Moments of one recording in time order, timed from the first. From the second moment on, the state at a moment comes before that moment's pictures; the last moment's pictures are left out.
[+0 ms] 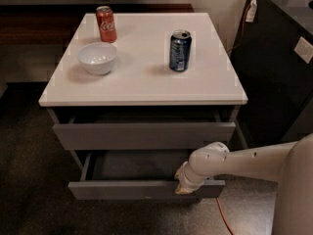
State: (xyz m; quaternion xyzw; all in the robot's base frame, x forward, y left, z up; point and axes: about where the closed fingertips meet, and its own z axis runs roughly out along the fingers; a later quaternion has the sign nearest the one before) arm 0.505 -0.104 0.424 -0.70 0.69 0.06 0.15
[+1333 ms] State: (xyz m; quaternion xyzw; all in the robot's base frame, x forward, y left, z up) arm 0.504 -0.105 0.424 -0.70 0.69 0.06 0.15
